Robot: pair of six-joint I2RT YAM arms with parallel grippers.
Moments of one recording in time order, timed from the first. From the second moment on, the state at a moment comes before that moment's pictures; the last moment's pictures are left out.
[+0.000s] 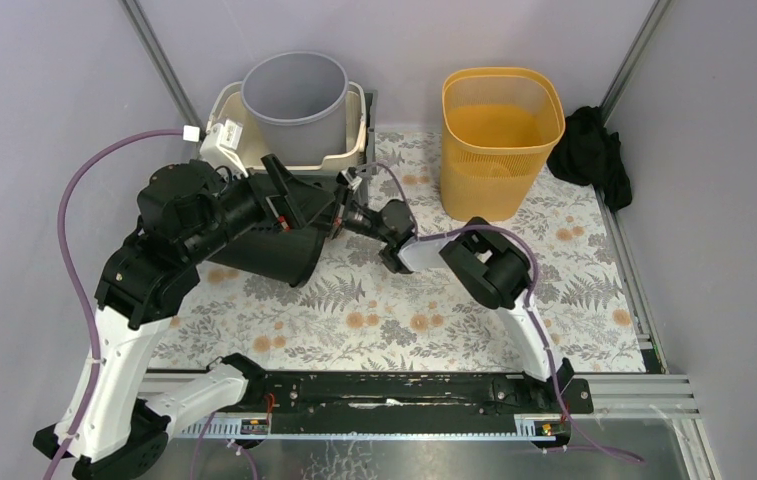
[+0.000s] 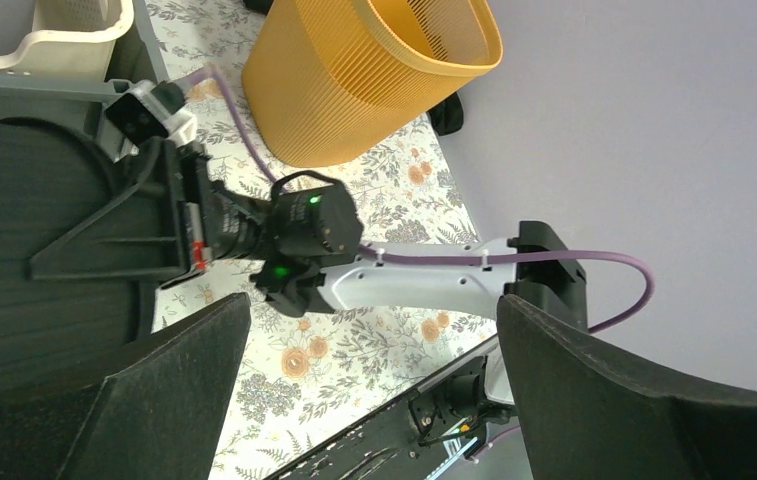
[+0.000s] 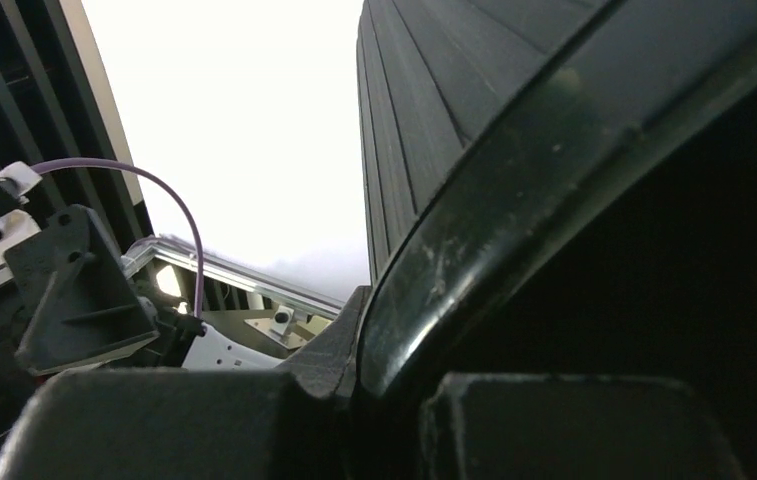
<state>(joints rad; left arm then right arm) -0.50 0.96 1.58 -0.83 0.17 -0.63 0.82 2.24 1.32 1.39 -0.53 1.79</state>
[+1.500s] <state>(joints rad) -0.50 0.99 1.52 -0.83 0.17 -0.63 0.81 2.30 0.92 1.53 -0.52 1.64</state>
